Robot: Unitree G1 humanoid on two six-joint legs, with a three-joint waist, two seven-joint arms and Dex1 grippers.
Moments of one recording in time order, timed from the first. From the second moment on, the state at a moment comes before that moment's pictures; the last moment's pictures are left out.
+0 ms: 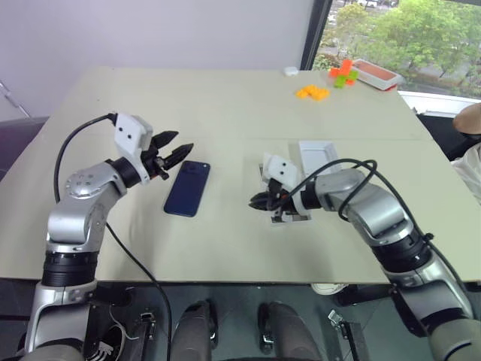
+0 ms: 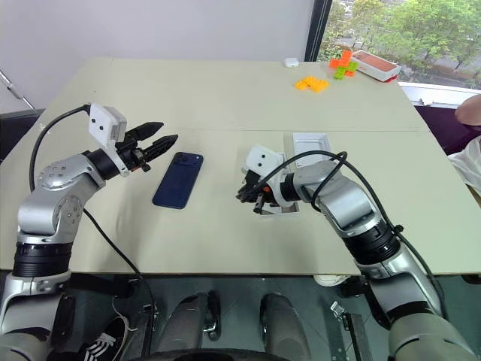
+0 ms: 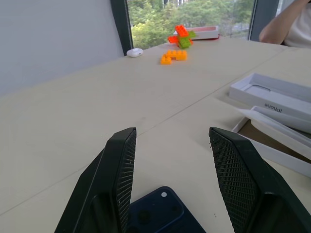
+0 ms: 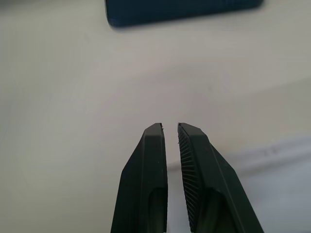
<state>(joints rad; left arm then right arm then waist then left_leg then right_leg) -0.49 0.58 0.13 -0.08 -0.43 0.43 -0.68 -0.67 -0.61 0.38 -0.19 0.21 0.88 0.94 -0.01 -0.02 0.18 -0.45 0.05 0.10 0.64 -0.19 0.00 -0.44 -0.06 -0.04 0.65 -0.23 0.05</state>
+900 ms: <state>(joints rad) -0.48 0.57 0.13 -0.08 -0.43 0.43 -0.68 -0.78 -0.65 0.31 0.05 0.15 0.70 0.91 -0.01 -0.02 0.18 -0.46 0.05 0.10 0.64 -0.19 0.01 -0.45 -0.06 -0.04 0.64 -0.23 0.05</state>
